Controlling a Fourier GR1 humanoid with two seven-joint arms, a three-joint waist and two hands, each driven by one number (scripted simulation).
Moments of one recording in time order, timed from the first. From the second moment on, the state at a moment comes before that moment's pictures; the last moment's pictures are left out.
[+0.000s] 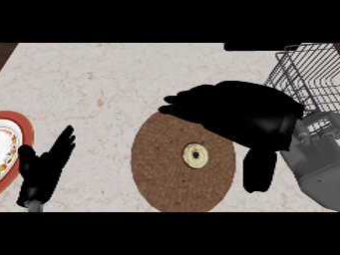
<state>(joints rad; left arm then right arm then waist) 0.03 0.44 -0.26 -1.44 0.36 0.23 0.14 -0.91 -0.53 0.55 -1.77 -0.01 0.76 0.56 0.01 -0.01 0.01</state>
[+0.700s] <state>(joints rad) 0.05 0.44 -0.24 -1.45 0.33 0.20 0.14 -0.75 -0.46 0.67 -1.67 0.30 0.67 0.36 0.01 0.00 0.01</state>
